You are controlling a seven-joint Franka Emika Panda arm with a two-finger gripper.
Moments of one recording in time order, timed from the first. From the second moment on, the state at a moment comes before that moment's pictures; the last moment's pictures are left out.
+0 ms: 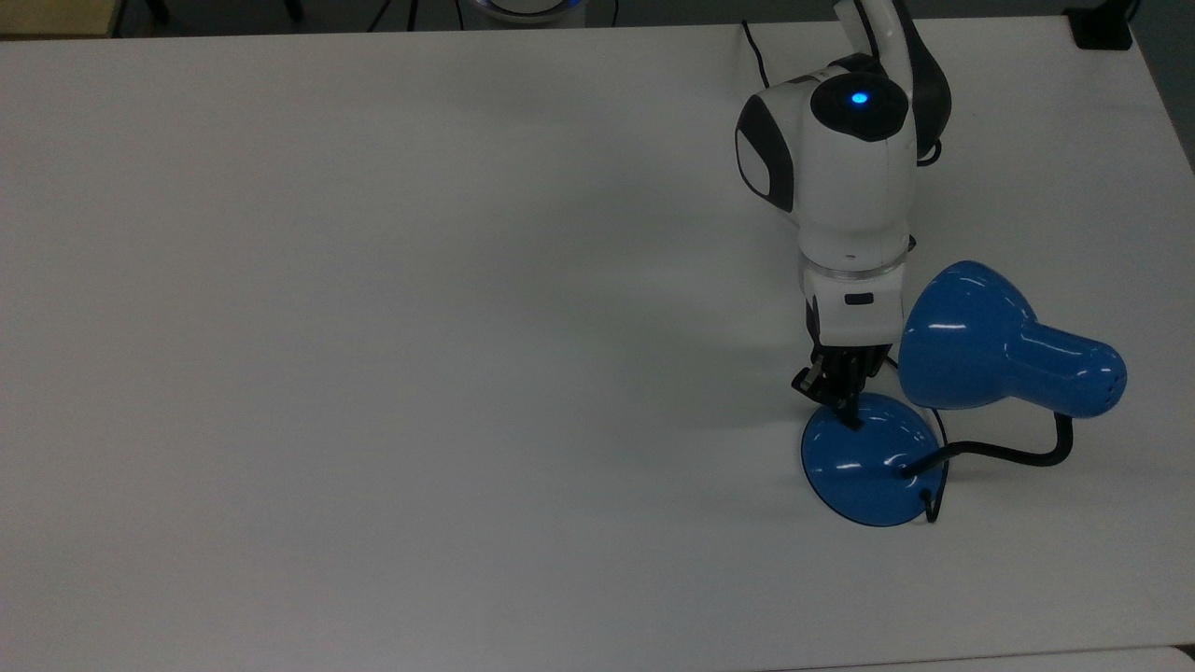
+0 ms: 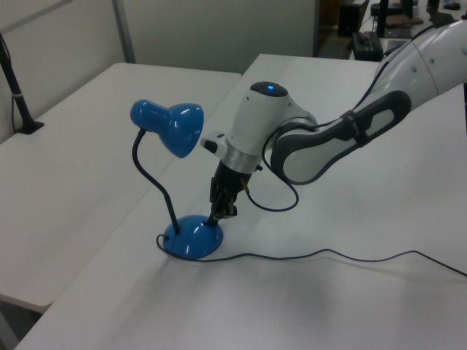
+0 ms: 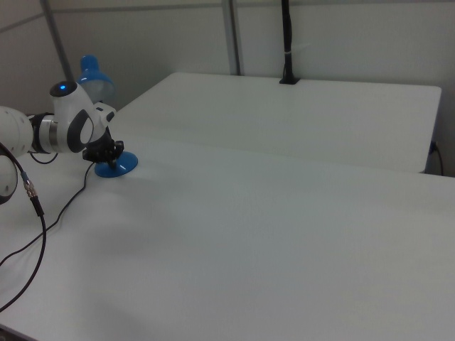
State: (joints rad) arm 0.54 0.78 -0.11 -1.31 0.14 2.51 -0.36
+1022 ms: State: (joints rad) arm 0.34 0.48 -0.11 -1.44 0.13 2.11 -0.14
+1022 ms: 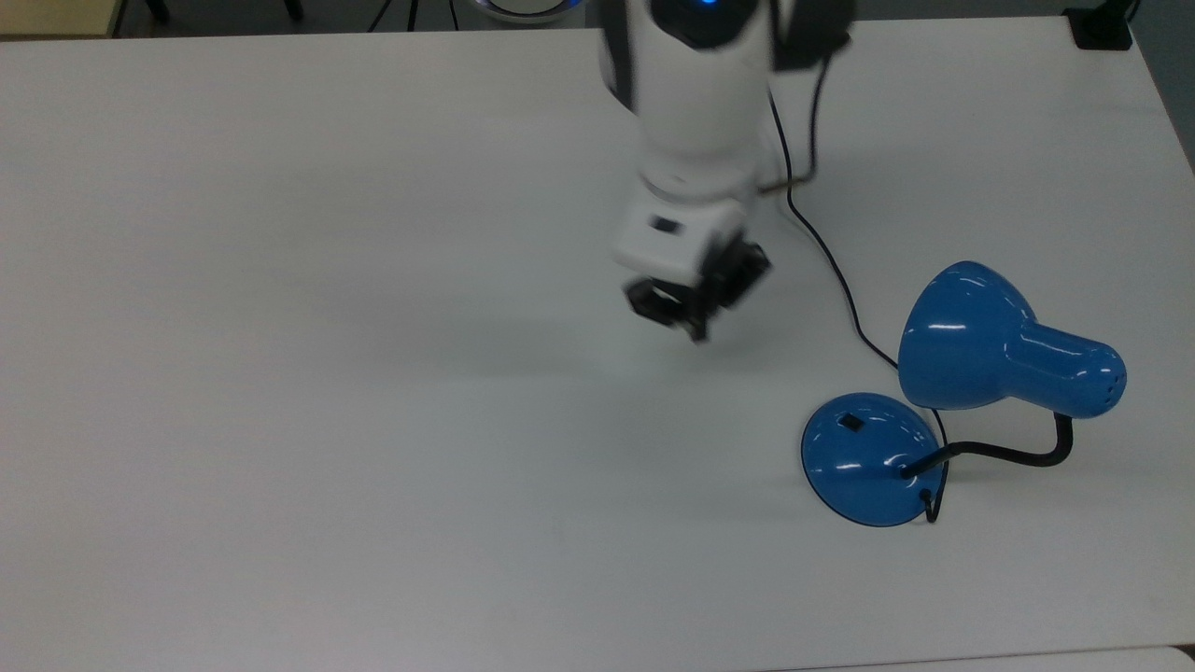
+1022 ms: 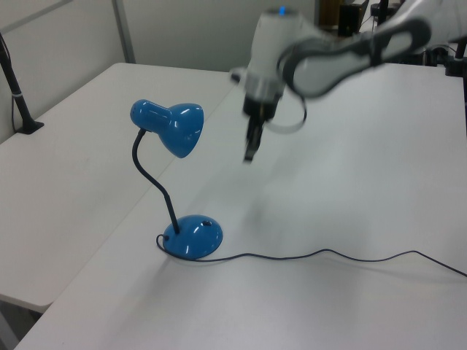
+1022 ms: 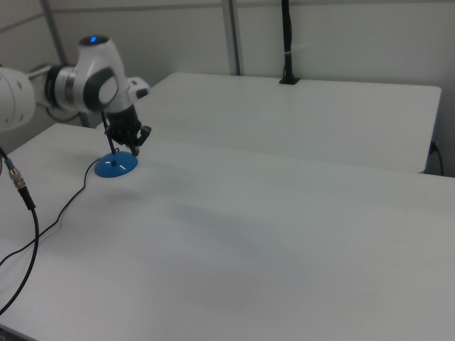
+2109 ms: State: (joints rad) arm -0.11 0.07 -0.03 -1.63 0.08 1.71 -0.02
